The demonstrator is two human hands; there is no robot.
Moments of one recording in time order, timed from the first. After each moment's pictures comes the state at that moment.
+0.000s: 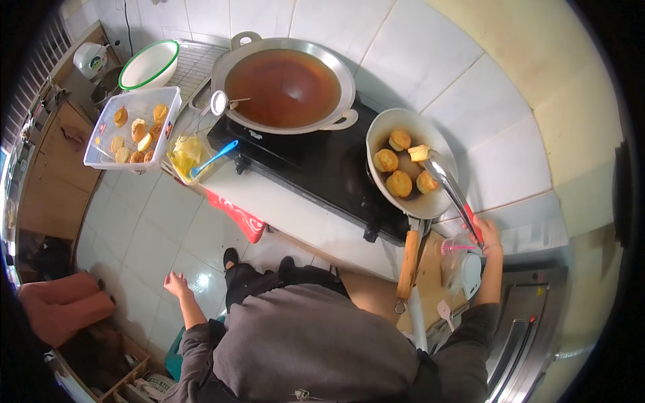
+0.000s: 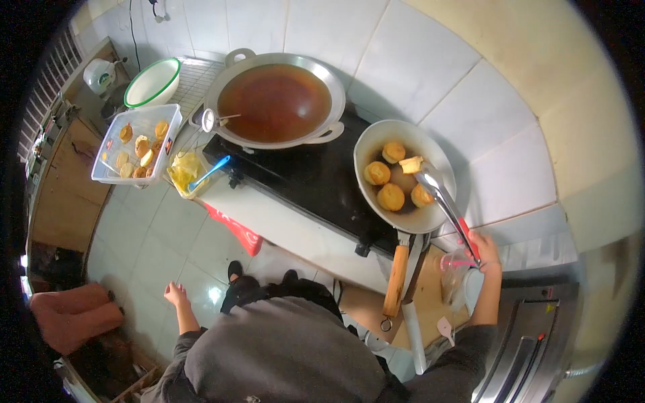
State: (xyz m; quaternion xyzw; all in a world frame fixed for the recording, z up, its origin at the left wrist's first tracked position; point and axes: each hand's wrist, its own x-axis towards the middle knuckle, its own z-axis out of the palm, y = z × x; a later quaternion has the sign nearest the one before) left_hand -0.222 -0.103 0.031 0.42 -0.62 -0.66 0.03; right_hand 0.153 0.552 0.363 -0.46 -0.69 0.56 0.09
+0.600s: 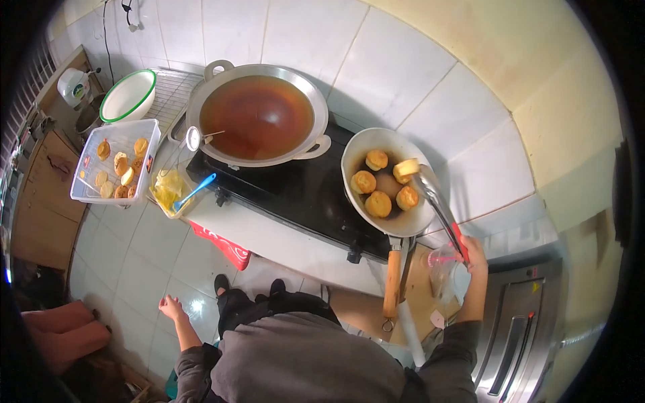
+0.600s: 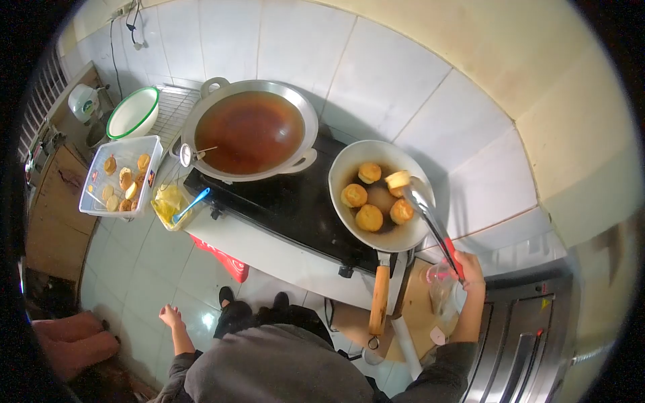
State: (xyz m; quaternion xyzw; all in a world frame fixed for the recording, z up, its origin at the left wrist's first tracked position) left_hand -0.235 -0.079 0.026 0.41 -0.66 -0.63 0.01; right_hand 0.170 0.539 0.363 -0.45 -0.67 0.58 0.12
